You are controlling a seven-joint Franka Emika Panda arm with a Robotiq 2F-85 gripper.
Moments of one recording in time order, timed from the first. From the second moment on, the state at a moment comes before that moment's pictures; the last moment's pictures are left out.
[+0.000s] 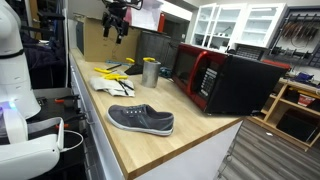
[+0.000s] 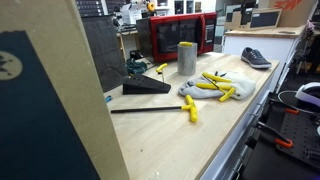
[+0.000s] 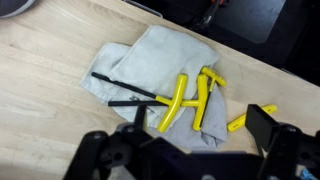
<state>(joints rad) 0.05 -0.55 -0.12 -2.46 0.05 1.82 -0.44</state>
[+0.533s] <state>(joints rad) 0.05 -0.38 -0.12 -2.39 0.05 2.05 -0.44</state>
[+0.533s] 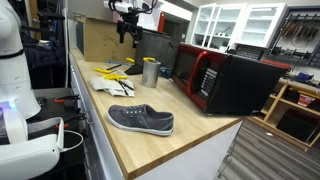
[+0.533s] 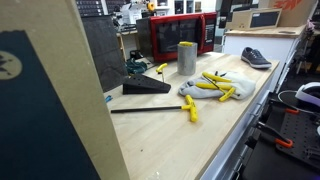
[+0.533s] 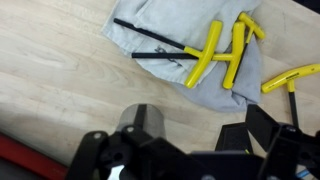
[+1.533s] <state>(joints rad) 0.05 0.08 -0.04 -1.96 0.06 2.09 -0.23</state>
